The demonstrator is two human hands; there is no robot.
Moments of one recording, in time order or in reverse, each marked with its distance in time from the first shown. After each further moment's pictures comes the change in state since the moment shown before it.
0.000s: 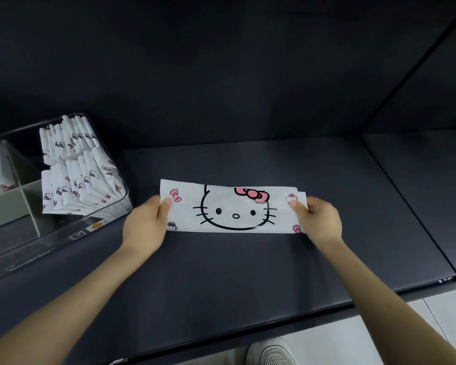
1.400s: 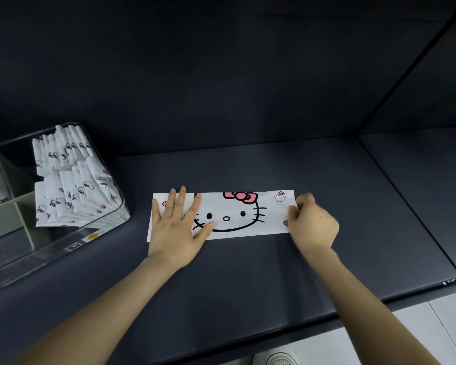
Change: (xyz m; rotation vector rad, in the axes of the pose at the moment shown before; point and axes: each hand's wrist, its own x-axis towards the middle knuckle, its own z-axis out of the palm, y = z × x) left_hand -0.001 0.014 0.044 0.550 -0.154 0.277; right_hand -0.007 -0.016 0.014 -0.457 0.284 -0.130
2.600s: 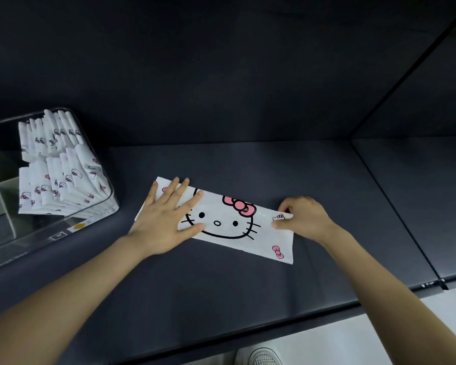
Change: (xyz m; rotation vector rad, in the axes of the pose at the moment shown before) left_hand 0.013 -0.020 -0.008 0.049 -0.084 0.237; right_hand 0.031 0.009 -0.036 0.027 -0.628 -0.261
